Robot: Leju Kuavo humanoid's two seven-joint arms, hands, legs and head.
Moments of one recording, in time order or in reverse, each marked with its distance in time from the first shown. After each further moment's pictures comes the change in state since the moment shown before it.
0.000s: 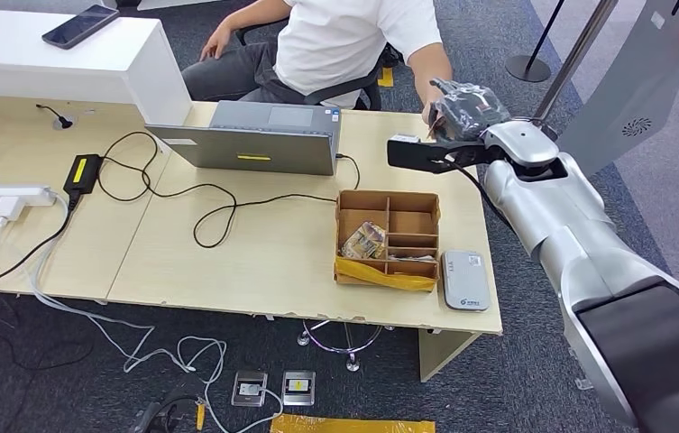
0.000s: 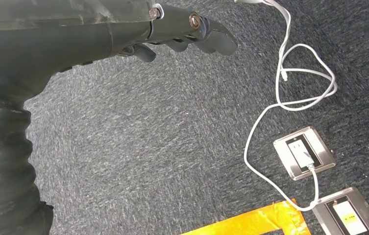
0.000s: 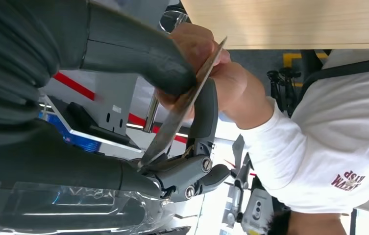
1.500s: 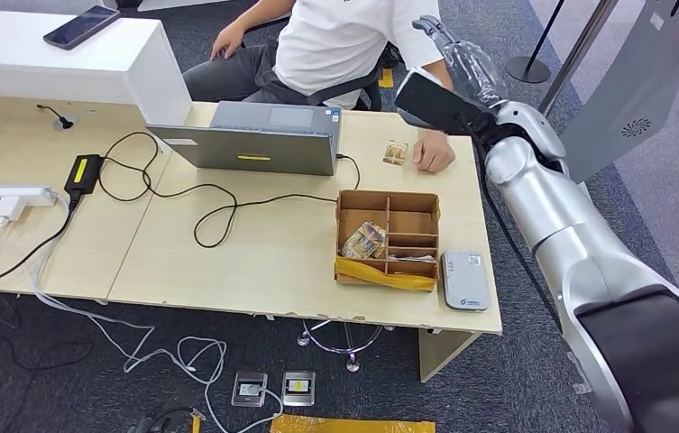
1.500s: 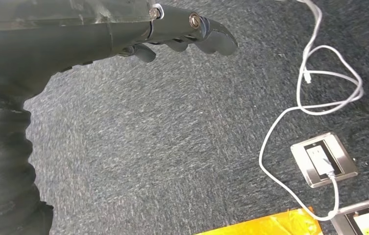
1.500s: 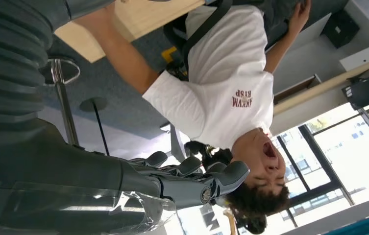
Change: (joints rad) left arm 0.049 -0.001 0.012 0.000 0.042 0.053 -0.010; right arm 0.056 -0.012 -0.103 -0.192 -0.517 -0.068 -0.186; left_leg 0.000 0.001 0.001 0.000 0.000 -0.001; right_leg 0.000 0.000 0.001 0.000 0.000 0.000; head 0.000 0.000
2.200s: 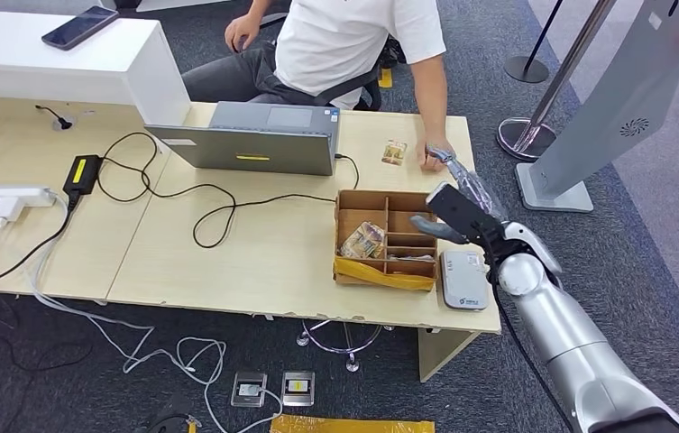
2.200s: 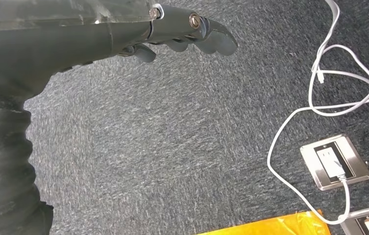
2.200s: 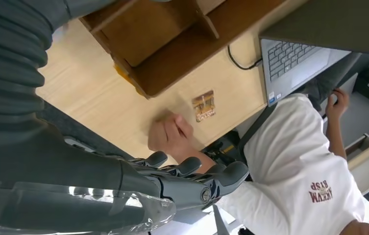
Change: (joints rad) left arm 0.026 0.000 0.024 0.000 0.009 0.010 -0.014; right arm 0.482 -0.182 -0.026 -0.428 -0.188 0.110 0.144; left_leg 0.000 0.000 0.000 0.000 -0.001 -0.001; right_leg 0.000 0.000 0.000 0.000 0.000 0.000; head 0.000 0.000
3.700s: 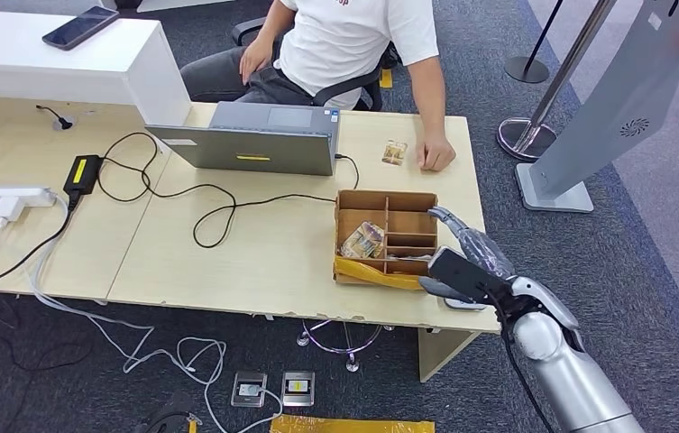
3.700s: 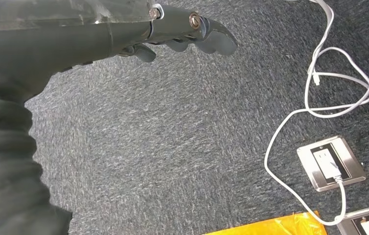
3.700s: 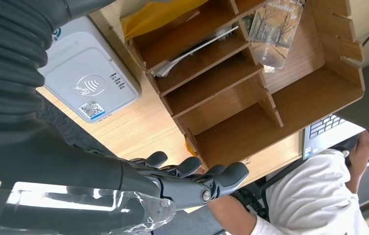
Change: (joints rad) left arm -0.006 0.000 0.008 0.000 -0.016 0.000 0.002; right arm 0.280 -0.097 -0.080 -0.325 0.112 0.151 0.106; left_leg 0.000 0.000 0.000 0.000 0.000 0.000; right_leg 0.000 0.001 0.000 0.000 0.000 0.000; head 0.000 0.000
